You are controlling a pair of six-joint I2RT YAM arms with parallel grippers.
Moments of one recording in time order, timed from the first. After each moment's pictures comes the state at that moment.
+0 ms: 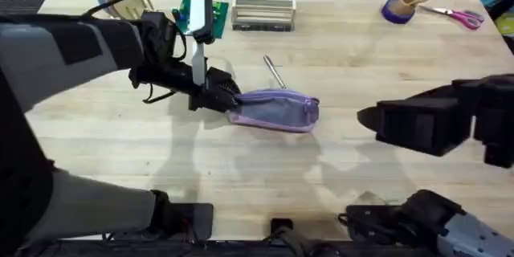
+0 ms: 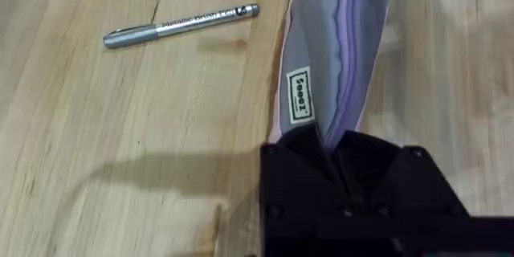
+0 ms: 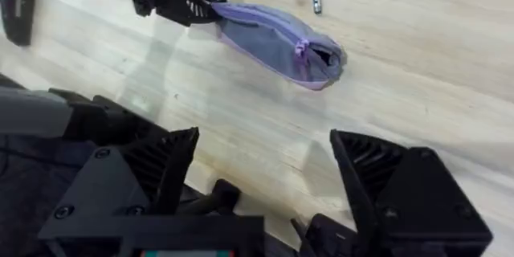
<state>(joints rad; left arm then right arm) 0.00 1.60 0.90 -0.79 0.92 1.32 0.57 0.79 1.29 -1.32 -0.13 0.39</state>
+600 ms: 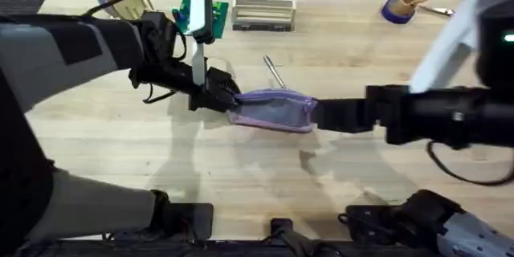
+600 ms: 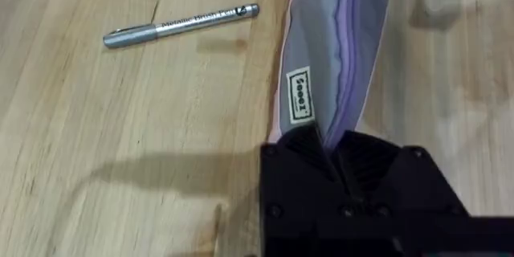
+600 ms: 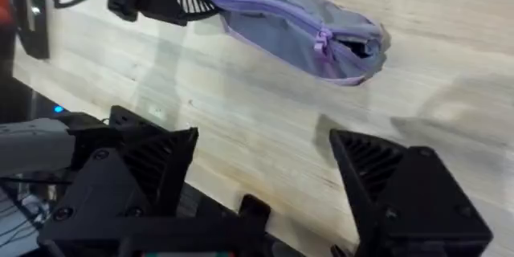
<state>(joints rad) 0.00 1.60 0.90 -0.79 0.92 1.32 0.57 0.82 0.98 -1.03 -0.24 0.55</state>
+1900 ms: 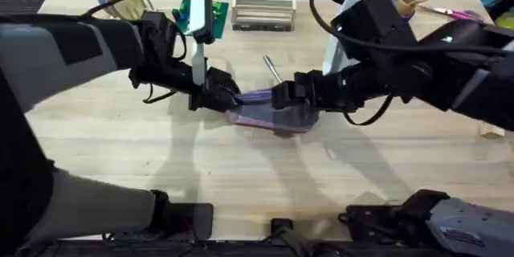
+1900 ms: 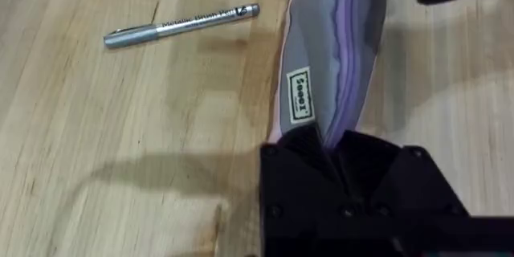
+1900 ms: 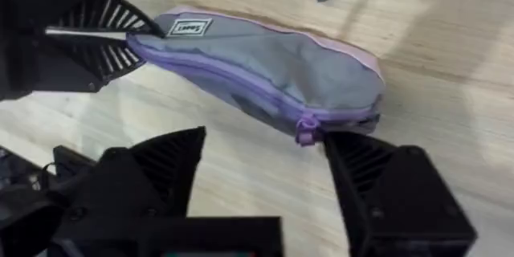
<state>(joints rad) 0.00 1.60 0.90 -0.79 0.92 1.32 0.57 1.31 0.95 -0.75 -0.23 0.54</state>
